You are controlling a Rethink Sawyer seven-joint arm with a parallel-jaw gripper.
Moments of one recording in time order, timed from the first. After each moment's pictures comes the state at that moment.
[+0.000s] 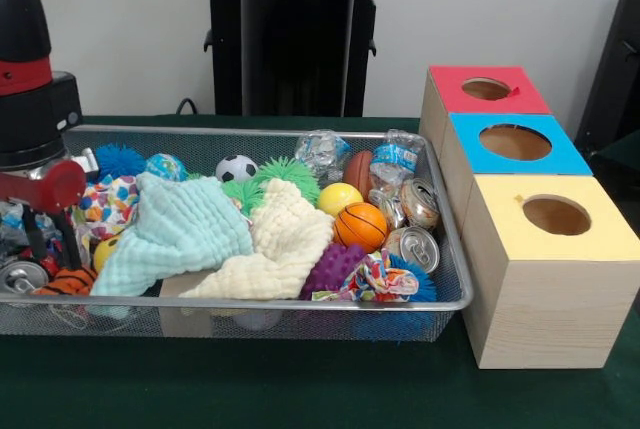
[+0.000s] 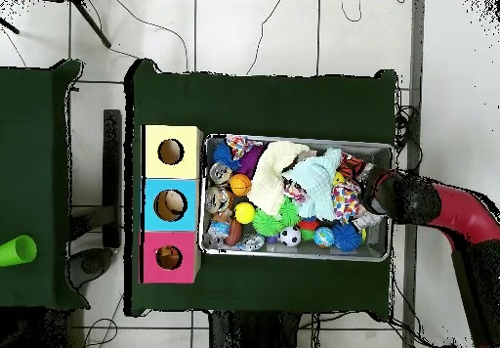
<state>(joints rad) -1.11 -0.38 0.67 1.46 -0.74 0.64 2.07</state>
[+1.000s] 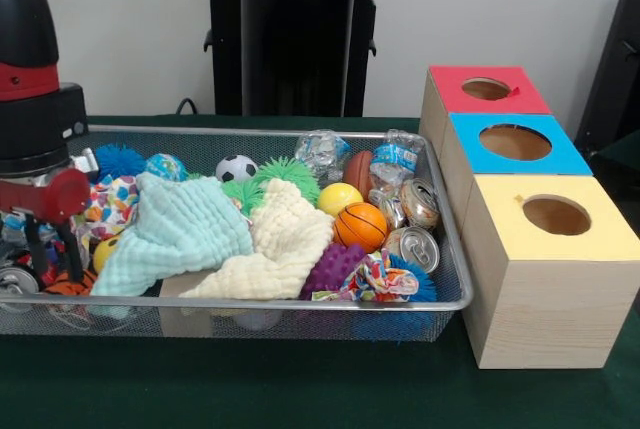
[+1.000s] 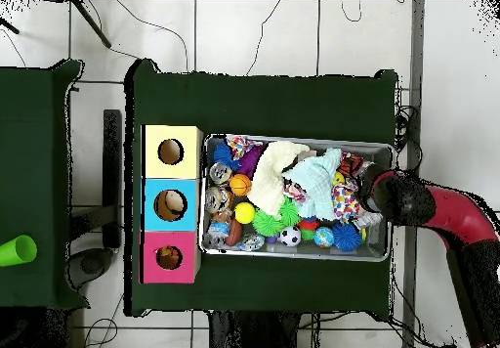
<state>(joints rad) -1.11 -0.37 0.67 1.47 -0.74 0.55 2.07</state>
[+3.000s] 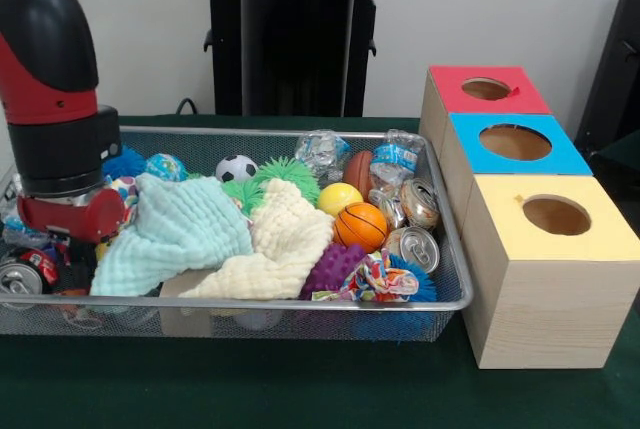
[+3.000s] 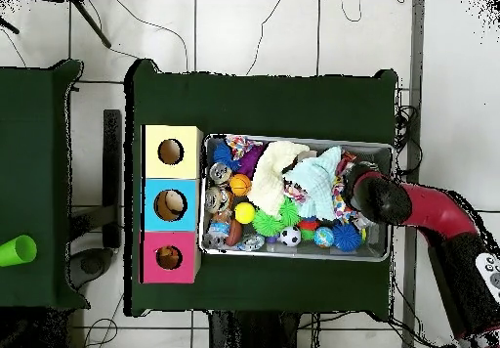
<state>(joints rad) -1.00 -0.37 0.57 1.47 -0.74 0.45 2.07</state>
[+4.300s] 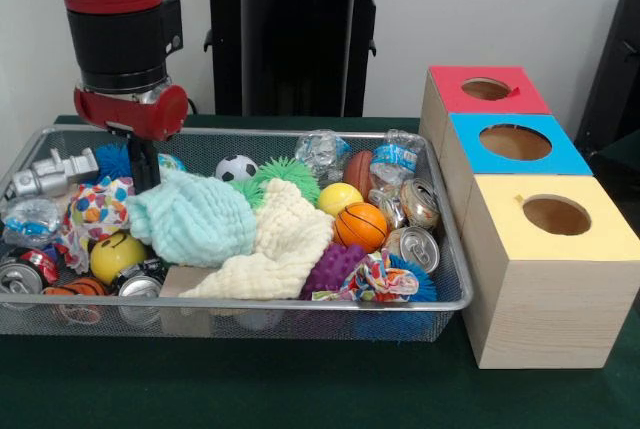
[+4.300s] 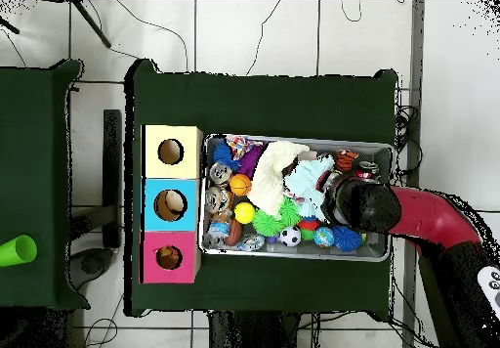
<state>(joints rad) -0.84 -0.64 0.42 1.66 -0.49 0.57 2.07</state>
